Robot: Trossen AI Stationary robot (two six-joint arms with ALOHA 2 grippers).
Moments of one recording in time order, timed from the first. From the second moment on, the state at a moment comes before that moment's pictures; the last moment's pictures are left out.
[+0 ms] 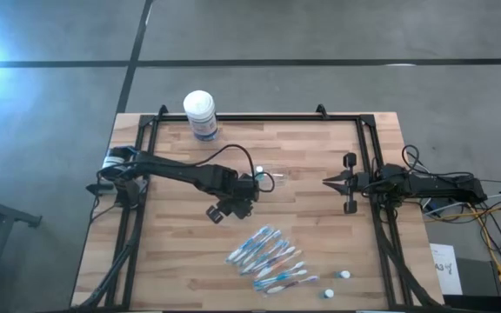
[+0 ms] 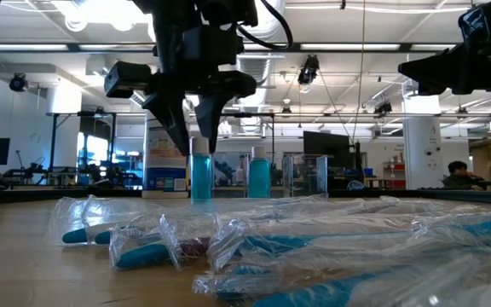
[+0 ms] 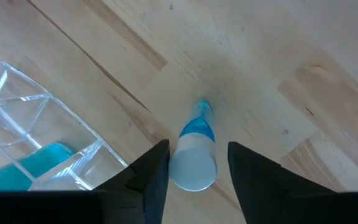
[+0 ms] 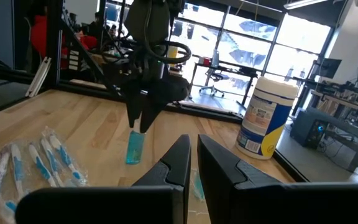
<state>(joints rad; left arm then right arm) -0.07 1.80 1.39 -0.87 -0.03 0.77 -0.01 0.10 0.01 0.14 0.03 -0.20</state>
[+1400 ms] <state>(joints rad) -0.02 1.21 1.06 -0.63 0.07 0.22 -0.01 0.10 0.01 0.14 0.03 -0.19</state>
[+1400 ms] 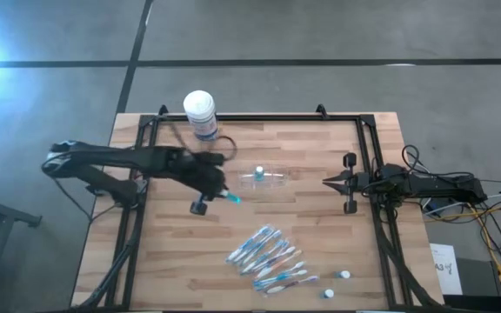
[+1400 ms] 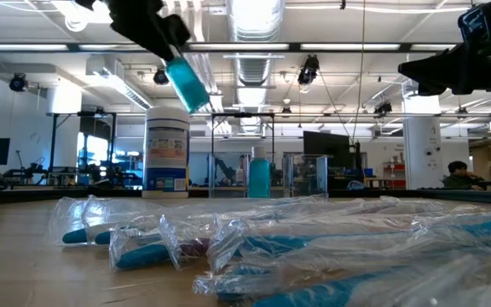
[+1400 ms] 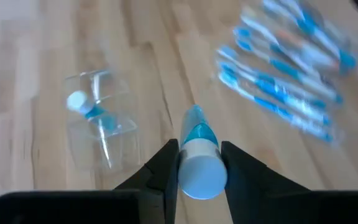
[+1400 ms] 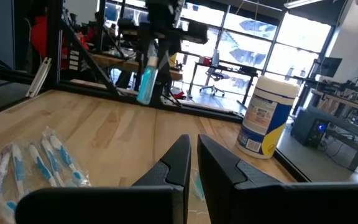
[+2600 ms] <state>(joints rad) -0.01 0.72 0.19 0.22 0.02 -0.20 -0.01 0.10 0.01 0.14 0.03 -0.19</state>
